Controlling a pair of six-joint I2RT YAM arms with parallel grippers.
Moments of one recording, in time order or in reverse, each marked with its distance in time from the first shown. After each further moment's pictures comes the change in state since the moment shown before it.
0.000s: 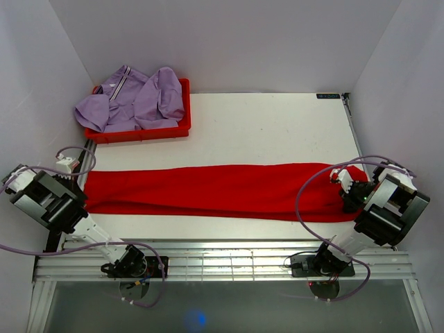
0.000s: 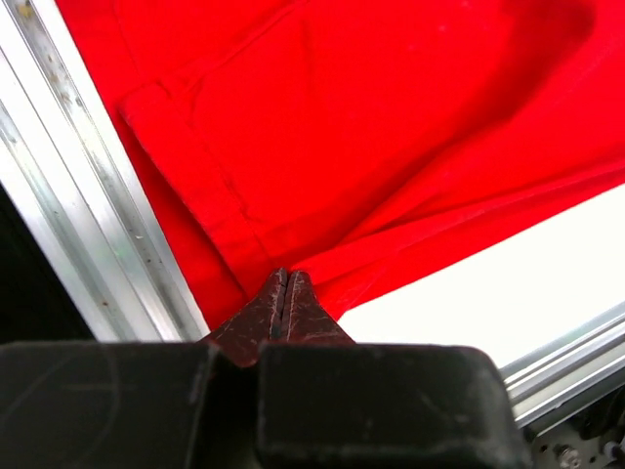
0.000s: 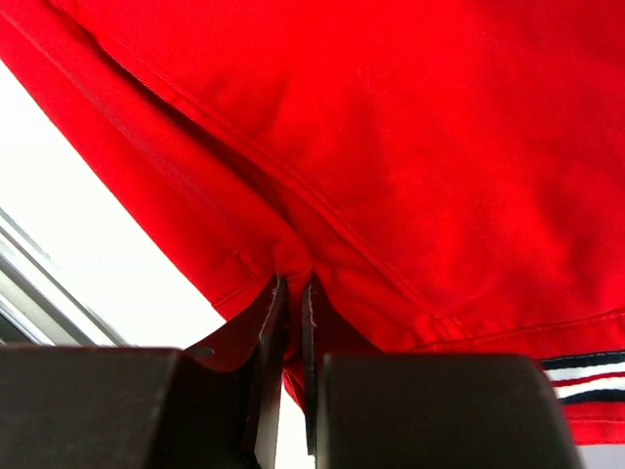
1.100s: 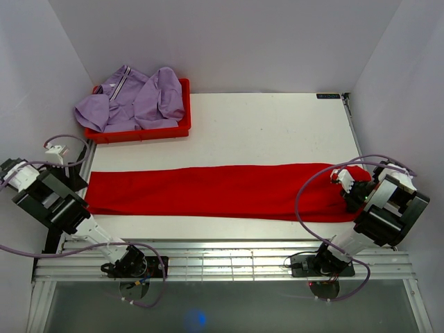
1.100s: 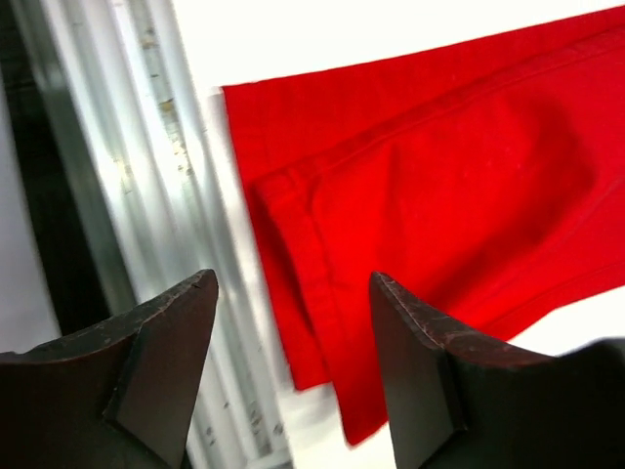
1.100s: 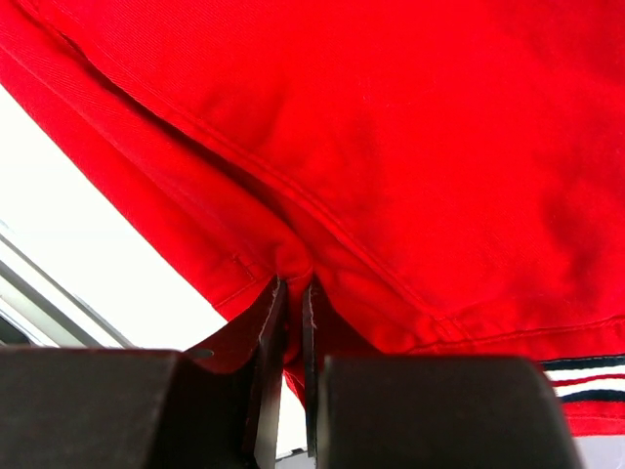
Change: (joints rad) left arm -0.015 -0.059 0.062 0.109 0.093 -0.166; right arm 0.006 -0.006 0.007 0.019 0.060 0.015
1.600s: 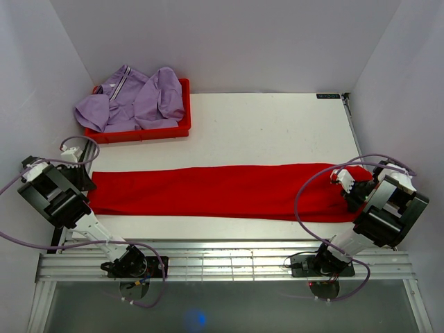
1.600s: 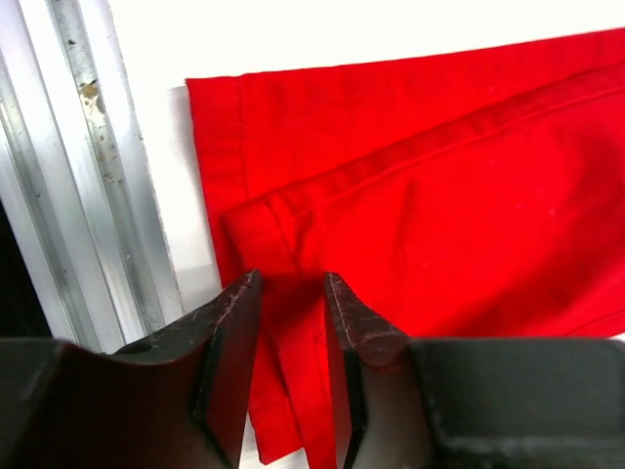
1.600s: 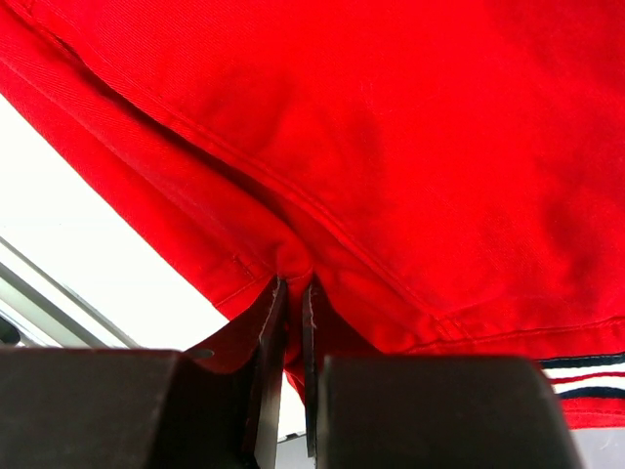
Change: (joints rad) left arm -0.116 0.068 -0.110 0.168 -0.100 -0.231; right arm 0.006 -0.011 0.000 0.011 0.034 0.006
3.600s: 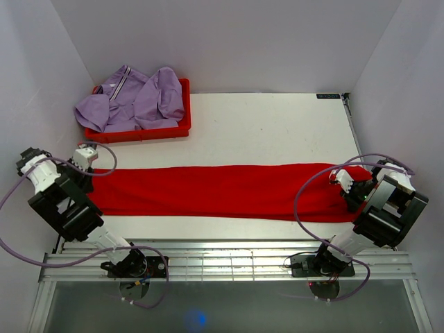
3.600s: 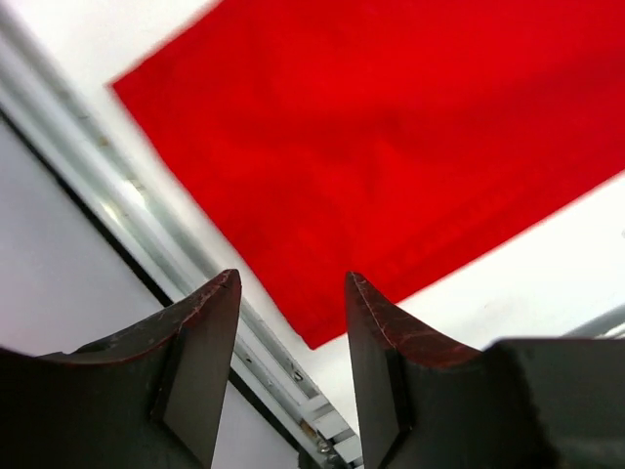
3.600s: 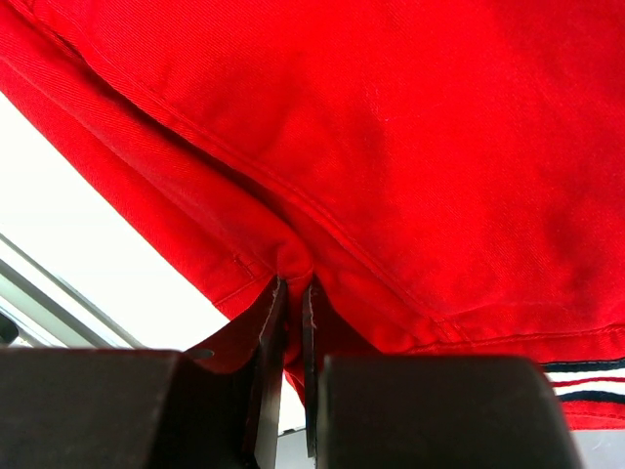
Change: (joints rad) left arm -0.049 -0.207 0.035 -0.253 -0.101 0.509; right arm 0.018 -0.002 0.000 0.001 0.019 0.003
